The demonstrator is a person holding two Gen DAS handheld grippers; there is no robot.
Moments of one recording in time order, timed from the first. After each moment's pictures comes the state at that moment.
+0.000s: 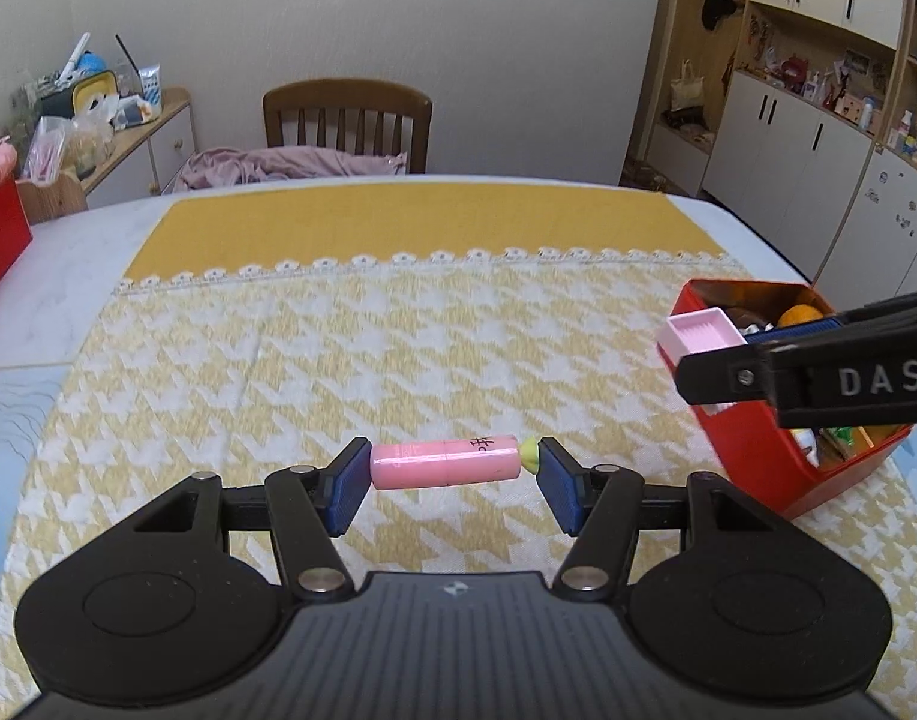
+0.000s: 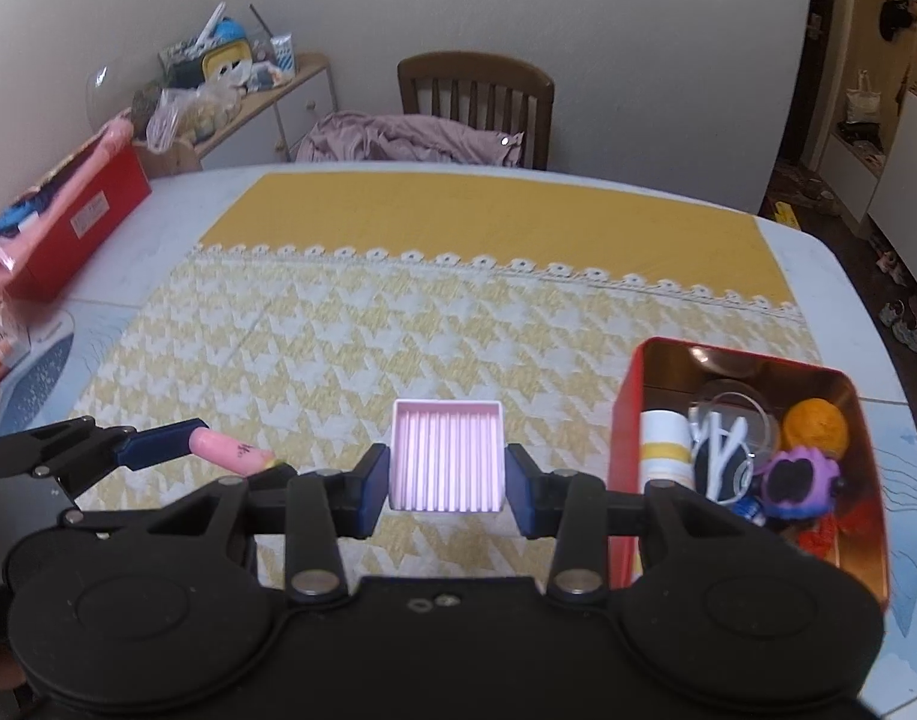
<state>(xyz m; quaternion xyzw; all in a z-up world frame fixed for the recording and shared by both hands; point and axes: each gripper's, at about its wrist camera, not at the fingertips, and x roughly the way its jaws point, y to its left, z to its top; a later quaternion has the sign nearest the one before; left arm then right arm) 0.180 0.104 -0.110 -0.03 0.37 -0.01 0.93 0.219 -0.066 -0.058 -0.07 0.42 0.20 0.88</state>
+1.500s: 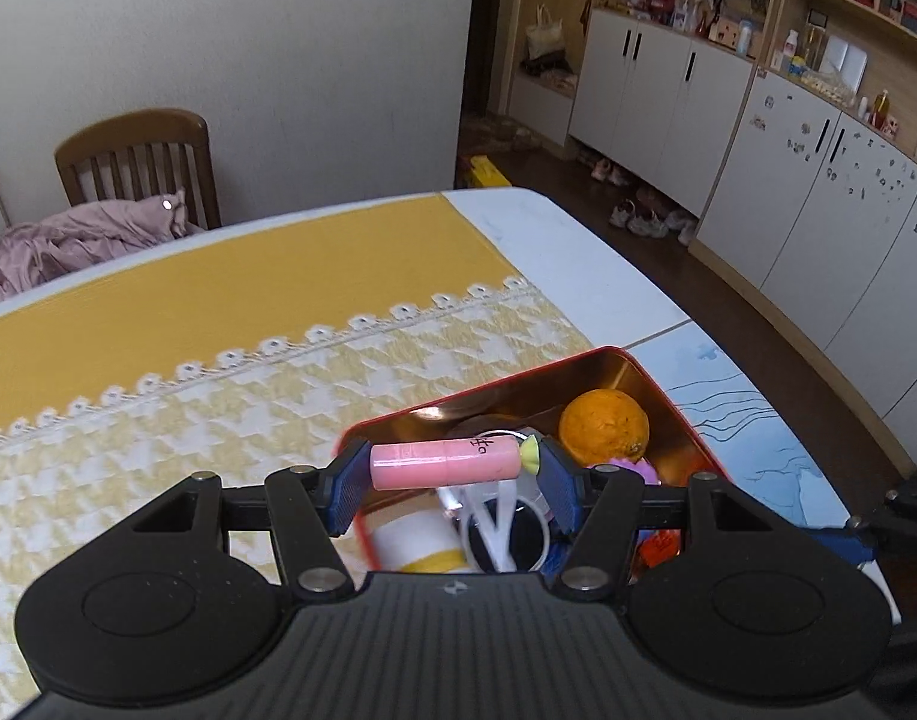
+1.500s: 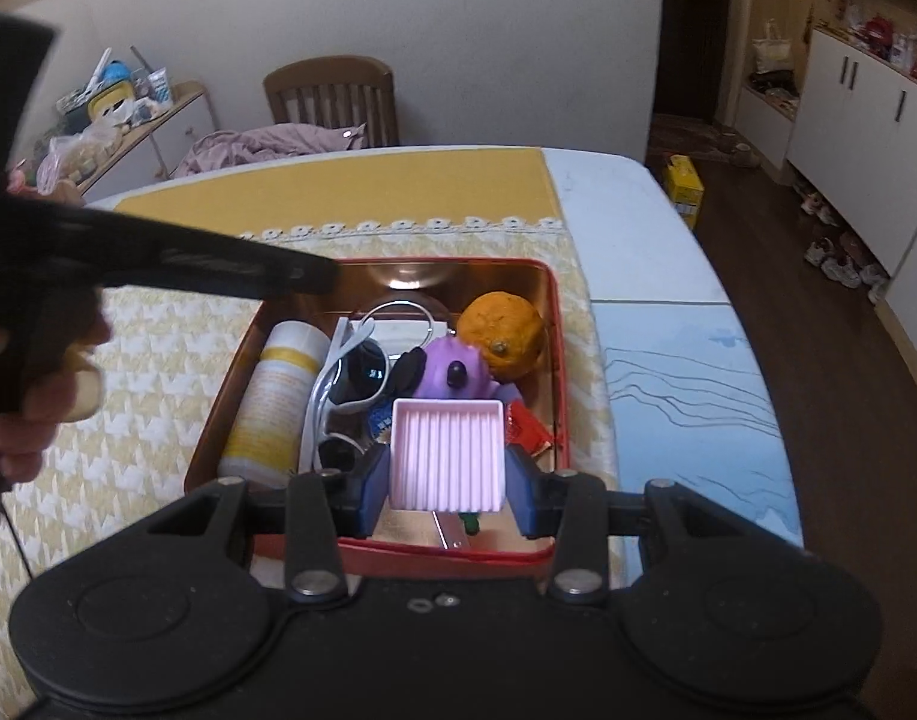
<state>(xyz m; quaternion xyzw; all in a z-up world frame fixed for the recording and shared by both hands) 0.321 -0.088 -0.097 0.02 0.40 -0.14 0.91 0.229 -0.263 -0.081 -0.04 0.43 0.14 0.89</state>
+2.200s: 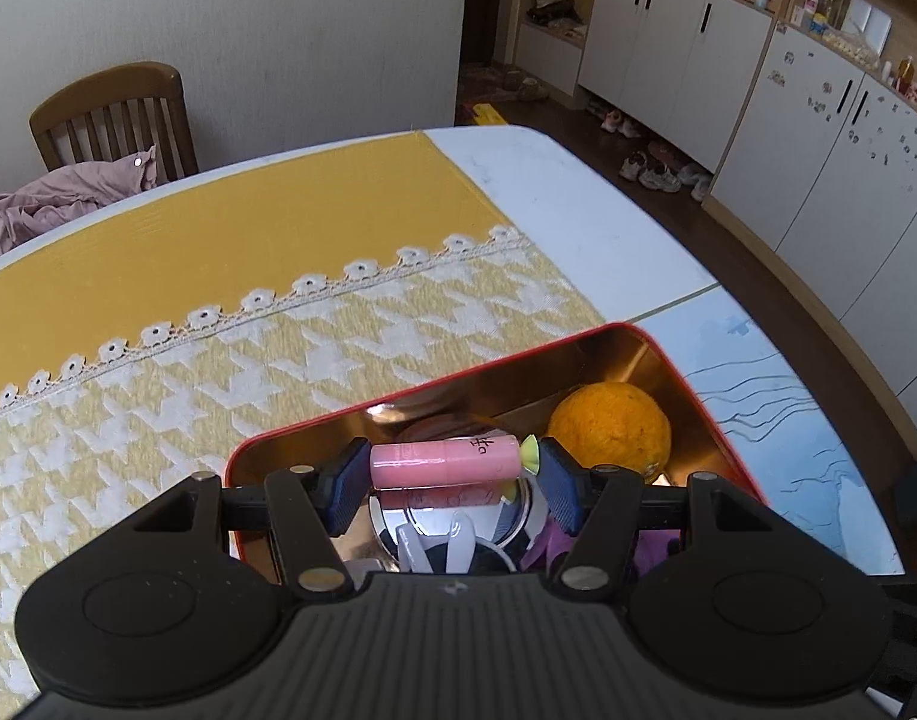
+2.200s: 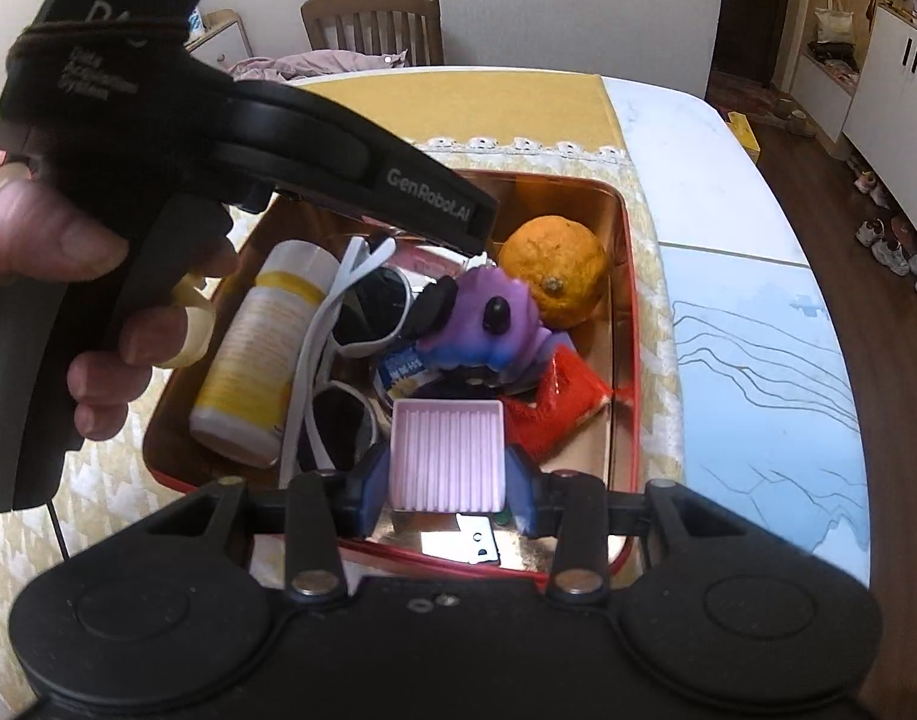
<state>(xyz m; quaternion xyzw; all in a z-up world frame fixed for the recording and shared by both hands) 0.365 -0.127 -0.141 0.03 0.45 -0.12 0.89 0.257 -0.253 -0.124 -0.06 0.48 0.18 0.86</state>
